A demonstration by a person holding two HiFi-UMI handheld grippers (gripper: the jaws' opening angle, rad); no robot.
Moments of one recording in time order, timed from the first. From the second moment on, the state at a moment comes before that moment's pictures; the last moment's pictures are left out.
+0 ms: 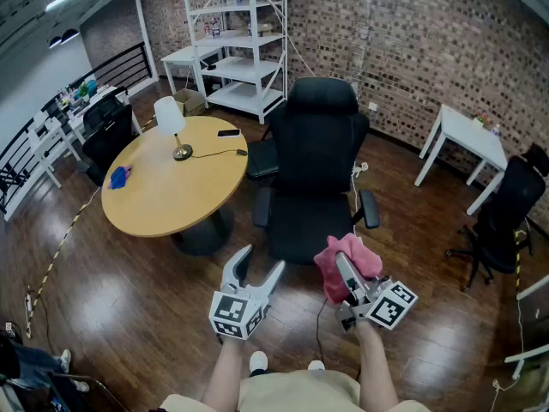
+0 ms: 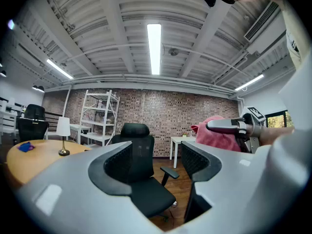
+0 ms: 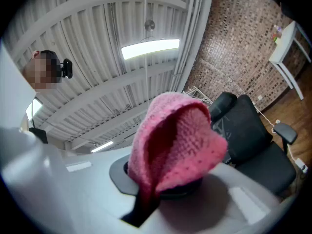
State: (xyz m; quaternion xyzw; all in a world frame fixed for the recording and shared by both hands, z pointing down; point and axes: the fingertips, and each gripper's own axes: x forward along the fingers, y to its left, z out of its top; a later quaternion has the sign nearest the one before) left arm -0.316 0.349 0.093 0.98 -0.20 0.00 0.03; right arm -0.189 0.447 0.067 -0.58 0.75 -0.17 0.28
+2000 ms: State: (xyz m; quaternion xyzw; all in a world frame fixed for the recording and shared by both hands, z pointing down) left arm -0.177 0.075 0.179 0.94 -0.31 0.07 0.09; right arm -0.044 0.130 0.284 -0.48 0.83 -0.25 -0.14
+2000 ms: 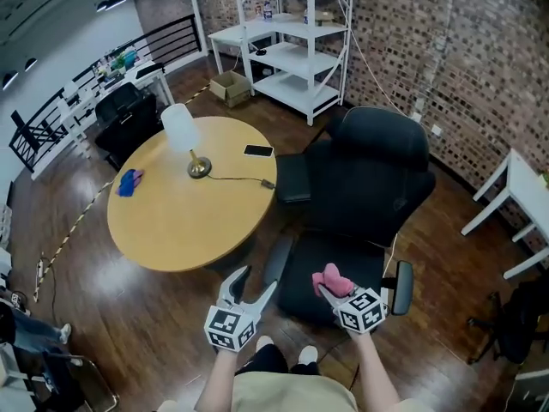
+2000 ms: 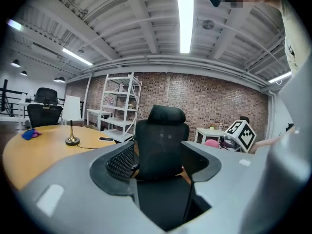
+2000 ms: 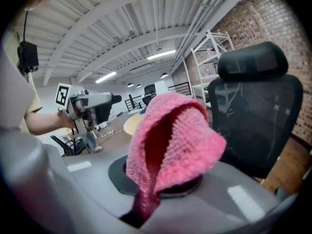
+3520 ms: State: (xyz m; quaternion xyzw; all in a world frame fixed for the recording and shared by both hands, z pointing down) left arm -0.235 -0.074 0.300 0.88 -0.41 0.12 0.21; right arm -0.083 -0.131 0.535 -0.25 0.79 -0.28 -0.48
